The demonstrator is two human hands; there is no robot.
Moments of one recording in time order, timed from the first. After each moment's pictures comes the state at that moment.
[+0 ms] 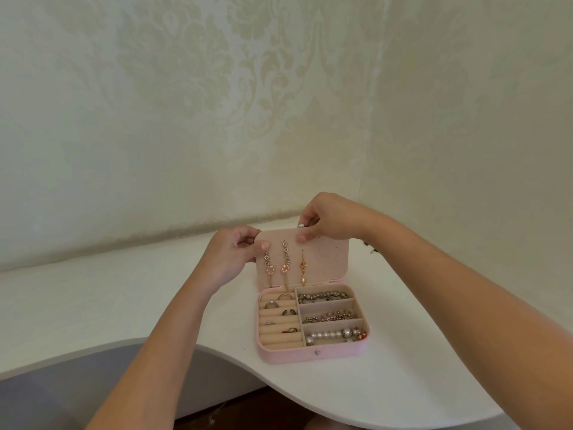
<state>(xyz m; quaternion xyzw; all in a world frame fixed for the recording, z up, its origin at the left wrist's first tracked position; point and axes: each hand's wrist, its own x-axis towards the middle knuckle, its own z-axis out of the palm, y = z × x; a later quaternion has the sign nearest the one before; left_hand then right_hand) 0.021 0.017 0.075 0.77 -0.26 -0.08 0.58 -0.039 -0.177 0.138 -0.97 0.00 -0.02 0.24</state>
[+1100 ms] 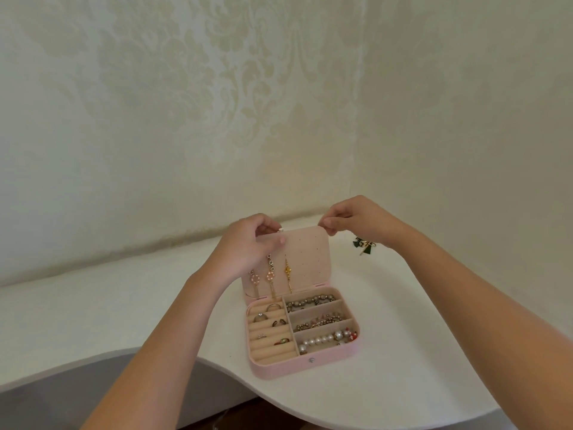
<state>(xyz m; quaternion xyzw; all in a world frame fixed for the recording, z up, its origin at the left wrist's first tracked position) 0.010 -0.028 0.098 0.84 -0.31 0.00 0.45 -0.064 -0.250 0.115 -0.90 0.02 -0.10 0.42</state>
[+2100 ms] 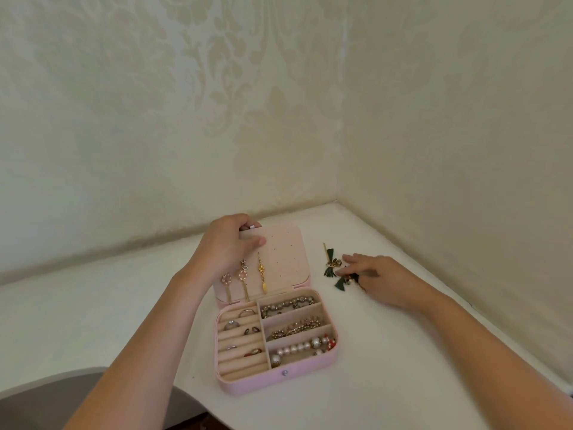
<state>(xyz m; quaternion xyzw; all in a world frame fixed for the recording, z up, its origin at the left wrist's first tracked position) 0.040 -0.063 0.082 0.88 -0.30 0.02 0.37 -0.103 -0.314 0.005 -0.92 0.06 -0.04 0.38</state>
